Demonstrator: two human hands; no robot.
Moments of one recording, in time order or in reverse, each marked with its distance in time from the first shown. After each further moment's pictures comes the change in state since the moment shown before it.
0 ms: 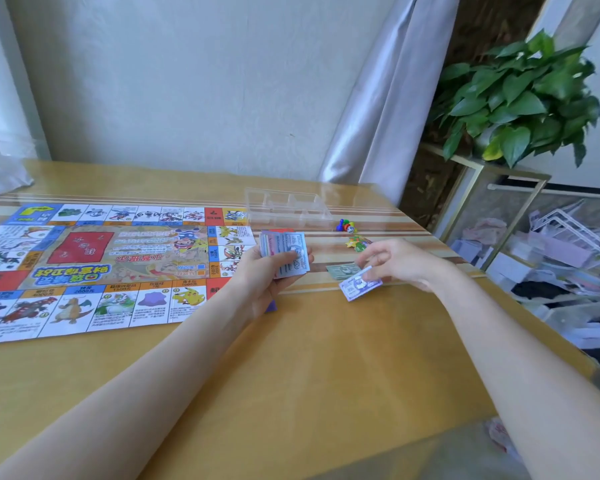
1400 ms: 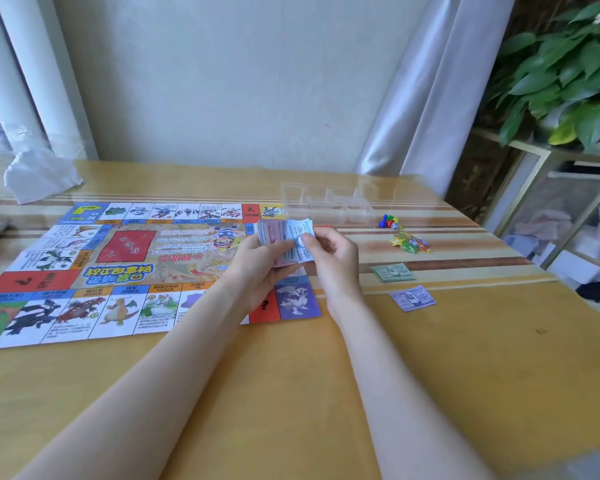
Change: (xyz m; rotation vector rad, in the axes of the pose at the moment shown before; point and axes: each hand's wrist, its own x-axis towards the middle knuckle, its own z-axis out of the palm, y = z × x) left_hand 0.013 0.025 -0.047 0.117 0.091 0.097; right_hand 0.048 -0.064 0.155 0.729 0.452 -0.324
